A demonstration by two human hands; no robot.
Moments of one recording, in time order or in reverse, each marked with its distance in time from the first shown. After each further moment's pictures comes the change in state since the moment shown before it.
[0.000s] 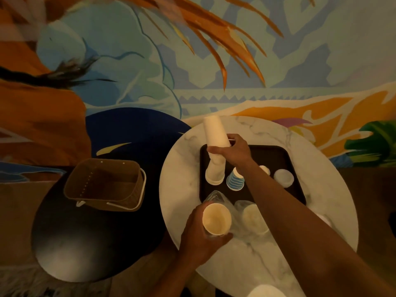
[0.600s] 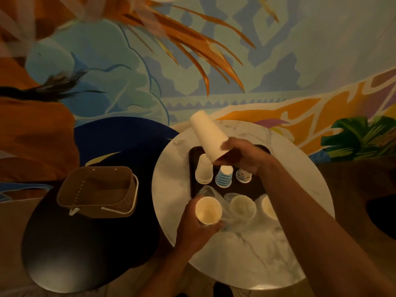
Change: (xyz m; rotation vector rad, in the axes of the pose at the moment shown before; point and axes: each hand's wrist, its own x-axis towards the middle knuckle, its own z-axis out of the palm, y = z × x) left_hand -0.008 0.022 -0.008 -0.042 -0.004 -0.005; right_hand -0.071 -0.030 -0.078 0.539 -0.494 0.171
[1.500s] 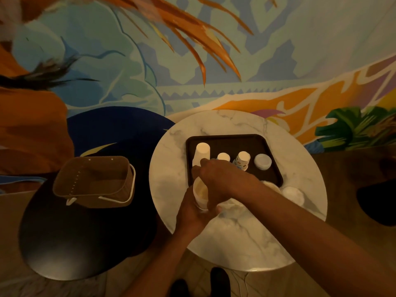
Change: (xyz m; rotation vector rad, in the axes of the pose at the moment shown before) left_hand 0.003 -0.002 0.006 0.055 -0.065 -0.067; right_hand -0.057 0.048 0.085 -1.985 -0.157 -0.183
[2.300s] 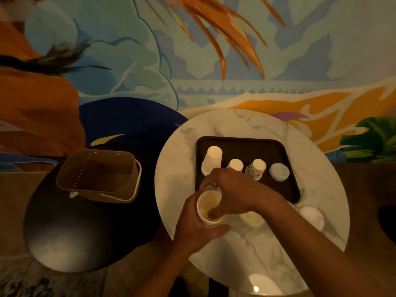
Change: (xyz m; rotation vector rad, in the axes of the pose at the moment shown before) left_hand 0.014 -0.021 0.004 0.044 0.098 0.172; right_hand 0.022 0.040 0.019 0.461 -0.008 -0.077
